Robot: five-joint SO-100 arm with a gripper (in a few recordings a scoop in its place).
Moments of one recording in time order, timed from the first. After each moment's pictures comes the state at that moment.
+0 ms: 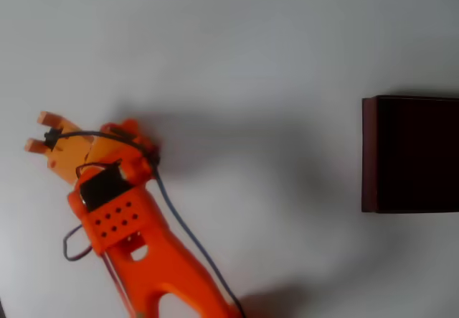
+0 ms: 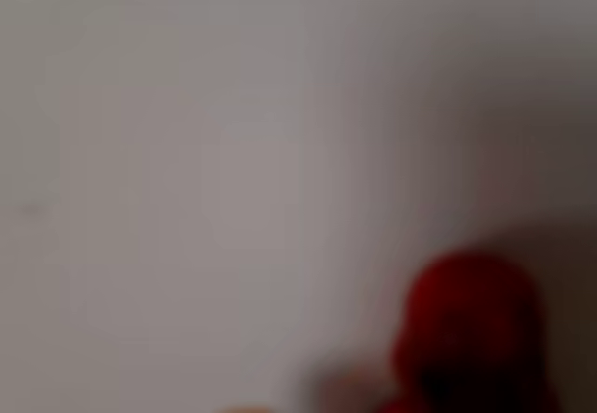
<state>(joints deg) -32.3 87.7 110.0 56.5 53.3</state>
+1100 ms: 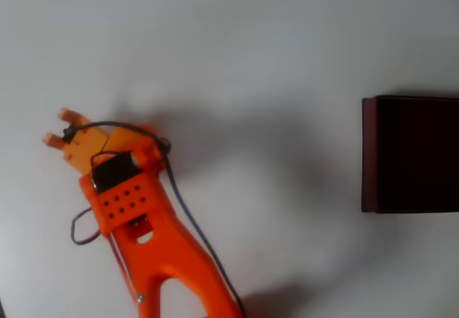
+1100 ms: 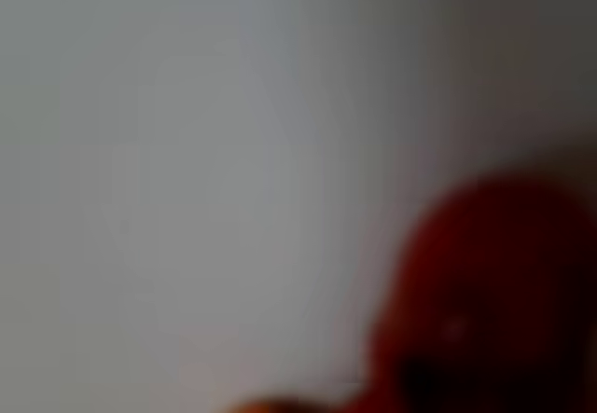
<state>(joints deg) -29.8 82.6 109.0 57.2 53.0</state>
